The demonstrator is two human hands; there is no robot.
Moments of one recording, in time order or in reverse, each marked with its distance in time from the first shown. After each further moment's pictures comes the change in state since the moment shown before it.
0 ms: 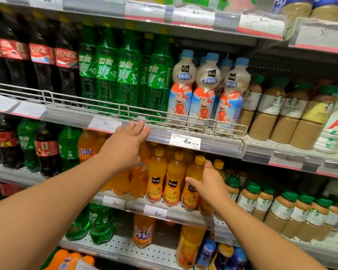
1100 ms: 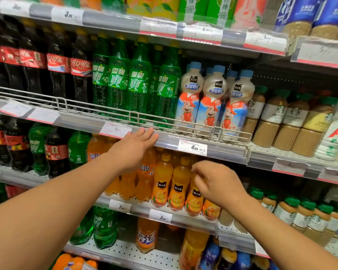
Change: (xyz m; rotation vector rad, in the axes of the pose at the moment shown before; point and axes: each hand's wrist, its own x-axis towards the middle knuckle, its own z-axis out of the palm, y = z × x) left_hand -0.004 -0.015 -0.006 -0.081 -0.065 0.080; right_hand -0.039 -0.054 -0.076 -0.202 0.114 -0.585
